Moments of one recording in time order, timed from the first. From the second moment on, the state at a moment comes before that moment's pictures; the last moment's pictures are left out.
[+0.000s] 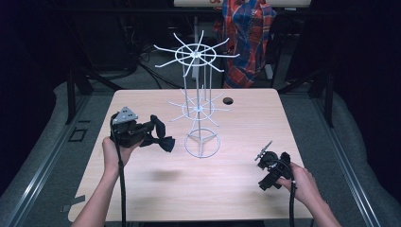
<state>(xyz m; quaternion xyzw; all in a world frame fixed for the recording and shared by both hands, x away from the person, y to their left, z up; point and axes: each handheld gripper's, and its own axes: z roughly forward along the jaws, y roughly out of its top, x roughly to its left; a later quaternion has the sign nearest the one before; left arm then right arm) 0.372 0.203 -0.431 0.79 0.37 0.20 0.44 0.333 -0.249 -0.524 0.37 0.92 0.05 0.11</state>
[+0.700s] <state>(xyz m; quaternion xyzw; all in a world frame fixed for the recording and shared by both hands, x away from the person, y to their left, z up) 0.375 0.191 -0.424 0.79 0.36 0.20 0.46 0.332 -0.250 -0.522 0.37 0.92 0.04 0.11</state>
